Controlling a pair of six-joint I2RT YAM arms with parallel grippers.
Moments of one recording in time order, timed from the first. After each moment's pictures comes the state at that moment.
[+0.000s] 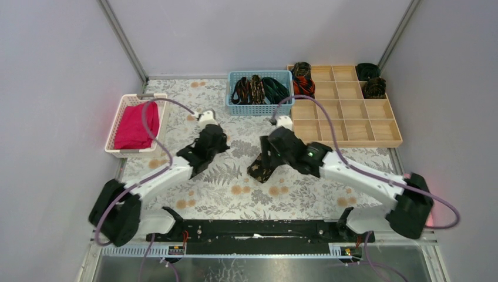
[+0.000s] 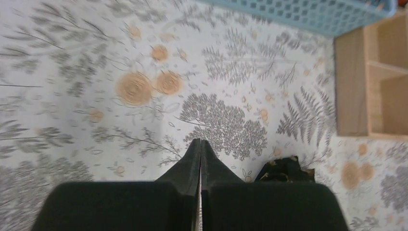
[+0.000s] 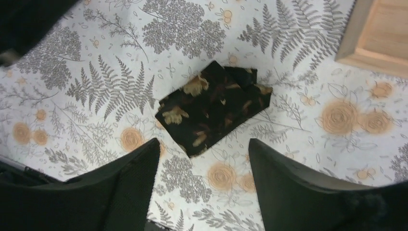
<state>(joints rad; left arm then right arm) -0.59 1.20 0.69 -0.05 -0.39 -0.66 0.93 1.38 1.06 -0.52 0.31 0.57</state>
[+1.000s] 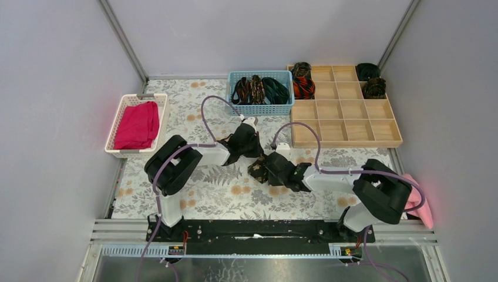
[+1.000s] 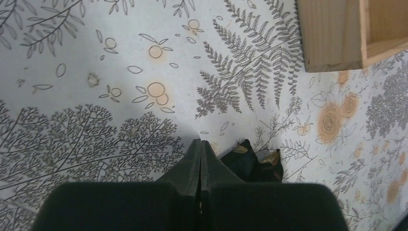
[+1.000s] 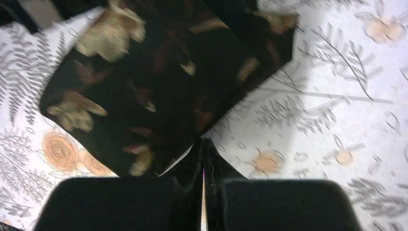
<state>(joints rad) -0.68 1.87 0.92 0.23 0.04 -0.64 0.97 1.49 0.65 -0.15 0.29 0.81</state>
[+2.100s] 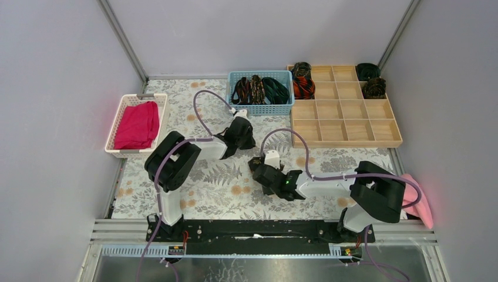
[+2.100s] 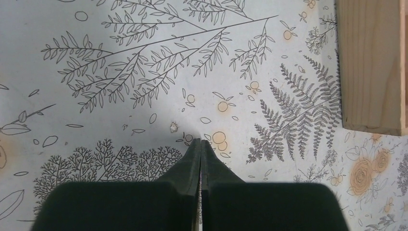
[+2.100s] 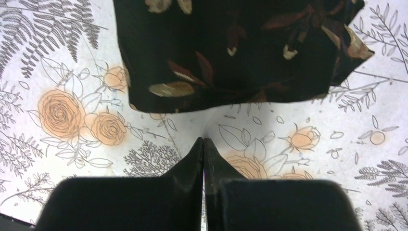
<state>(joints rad) -0.61 1.90 0.98 0.22 -0.06 -0.62 1.13 1.54 0.71 -0.20 0.39 0.78</state>
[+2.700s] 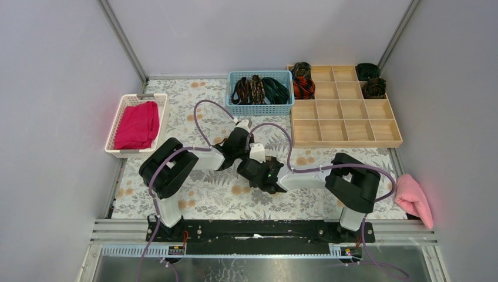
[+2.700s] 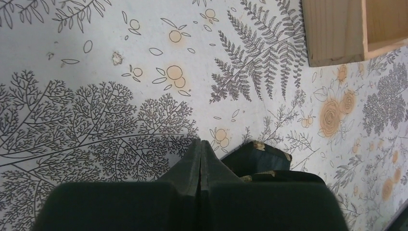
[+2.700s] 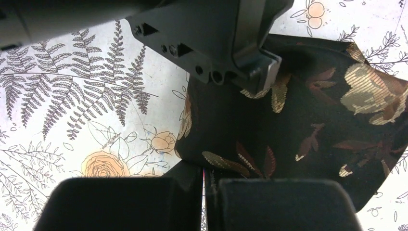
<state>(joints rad) -0.67 1.82 0.81 0.35 0.05 -0.67 1.13 1.76 0.93 -0.18 0.47 0.74</state>
